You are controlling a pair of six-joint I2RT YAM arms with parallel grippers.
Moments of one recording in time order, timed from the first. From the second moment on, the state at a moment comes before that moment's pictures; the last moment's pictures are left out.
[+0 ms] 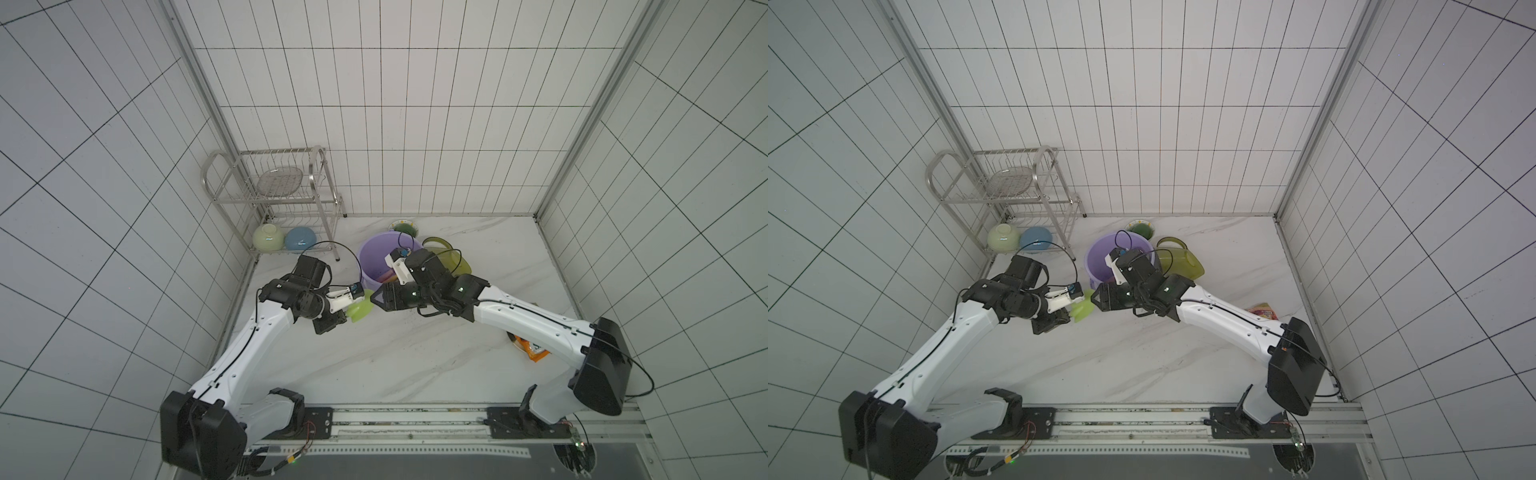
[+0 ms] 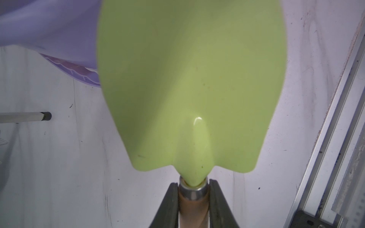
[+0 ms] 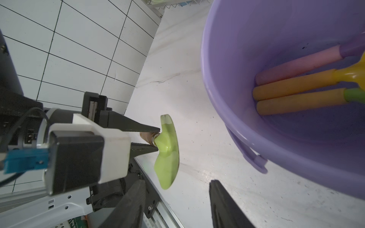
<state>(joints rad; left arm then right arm) -0.27 1.16 1.00 -1.03 0.35 0.85 1.02 1.56 1.29 -0.39 -0.27 0.67</state>
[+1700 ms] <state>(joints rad) -0.27 1.15 1.04 -1.25 0.50 0.99 0.81 1.49 1.55 -0.64 -0.25 0.47</state>
